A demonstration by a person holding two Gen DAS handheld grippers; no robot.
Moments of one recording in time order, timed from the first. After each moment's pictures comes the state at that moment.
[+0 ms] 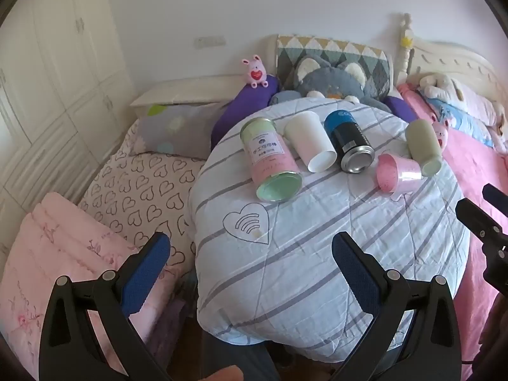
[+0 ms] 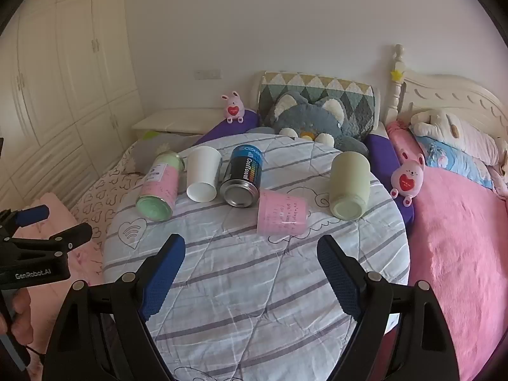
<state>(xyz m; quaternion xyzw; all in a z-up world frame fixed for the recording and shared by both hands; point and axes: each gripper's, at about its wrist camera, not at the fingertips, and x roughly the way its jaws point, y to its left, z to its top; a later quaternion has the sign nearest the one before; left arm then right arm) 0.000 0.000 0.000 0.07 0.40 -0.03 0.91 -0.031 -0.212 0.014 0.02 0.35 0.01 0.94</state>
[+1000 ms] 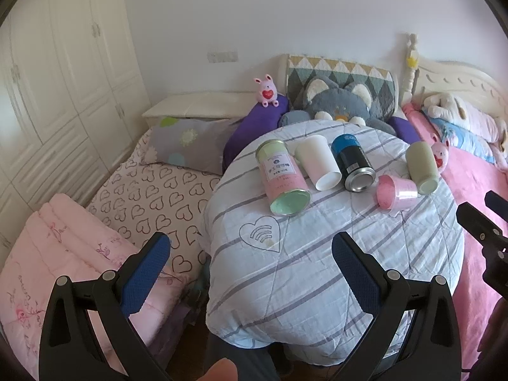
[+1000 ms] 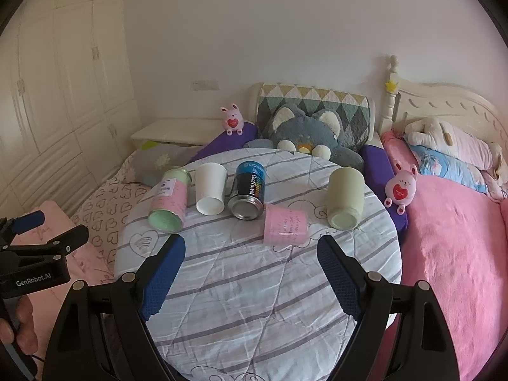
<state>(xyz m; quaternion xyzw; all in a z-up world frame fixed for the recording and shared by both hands) -0.023 0.015 0.028 0.05 0.37 -0.01 0.93 -0.042 -0.194 0.039 0.02 0.33 0.00 0.94</state>
